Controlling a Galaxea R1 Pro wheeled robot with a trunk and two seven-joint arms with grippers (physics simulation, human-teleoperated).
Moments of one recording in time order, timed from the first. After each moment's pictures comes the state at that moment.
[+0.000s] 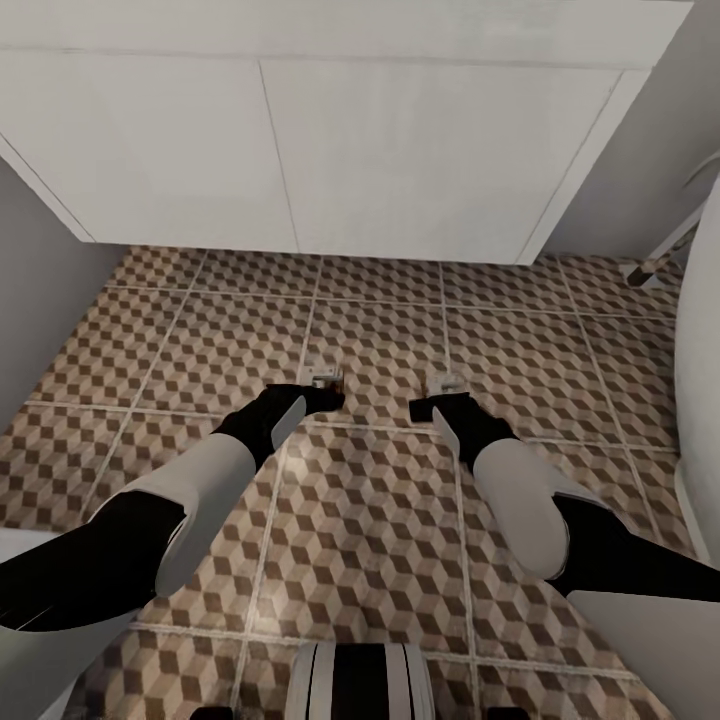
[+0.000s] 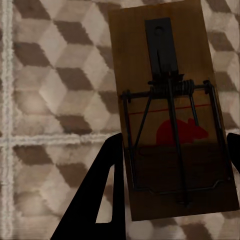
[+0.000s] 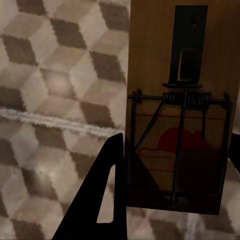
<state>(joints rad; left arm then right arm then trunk) -1.27 -0.17 -0.22 -0.31 0.25 0.39 0.04 -1.27 0.17 -0.29 -0.26 0.39 0.38 -0.01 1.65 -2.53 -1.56</state>
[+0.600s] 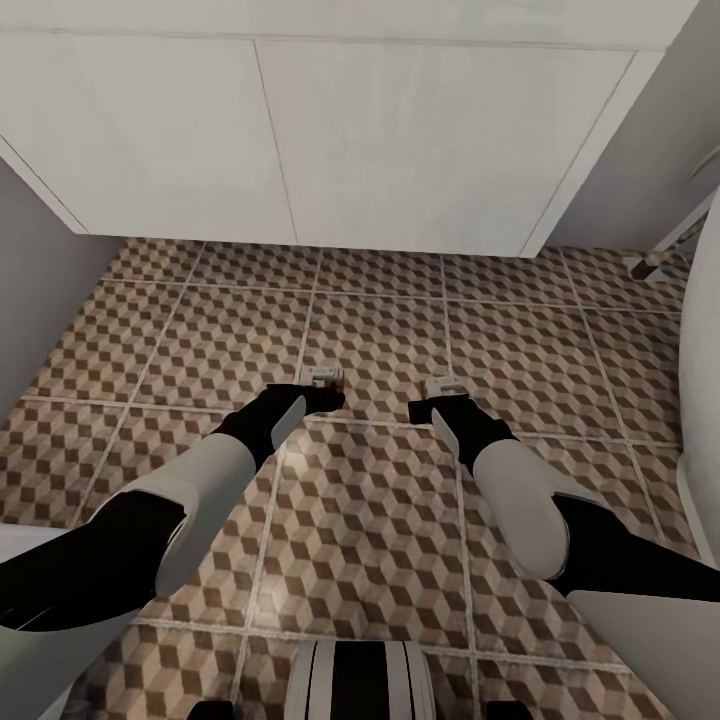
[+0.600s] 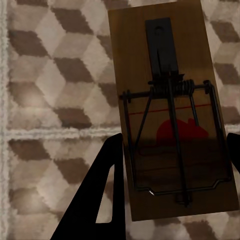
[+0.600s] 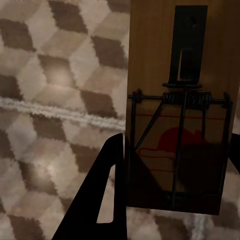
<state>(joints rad) -1.27 -0.17 -0.22 -0.31 0.25 0.39 0.04 -1.27 0.17 -0.29 -0.25 0.39 0.37 -0.02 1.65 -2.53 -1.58</state>
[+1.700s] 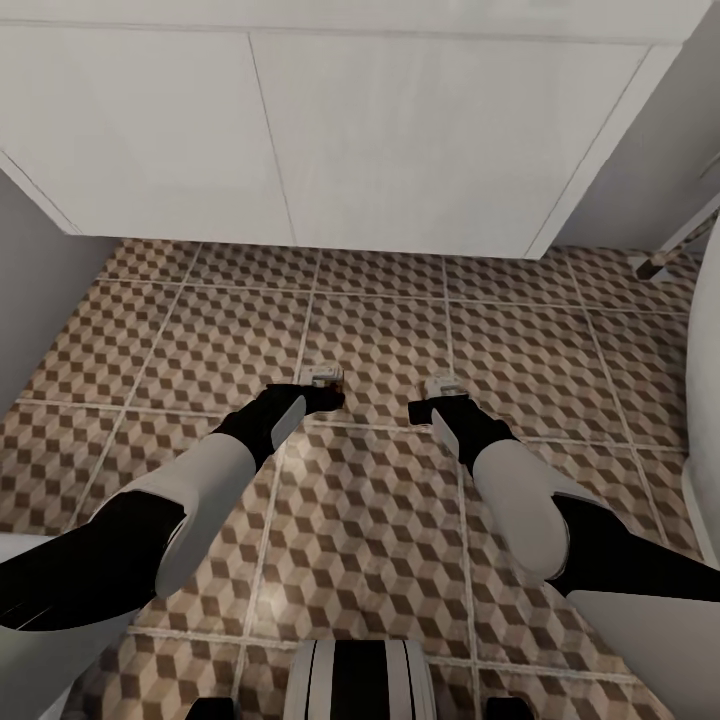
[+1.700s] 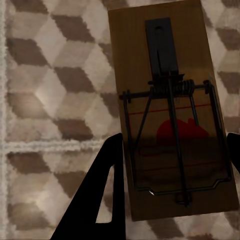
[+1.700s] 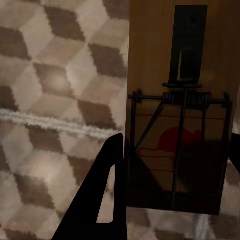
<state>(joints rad) -1.28 -0.17 -0.22 -0.31 0.25 0.39 0.04 -1.27 0.17 -0.29 -0.24 0.39 0.37 -0.02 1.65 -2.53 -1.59</state>
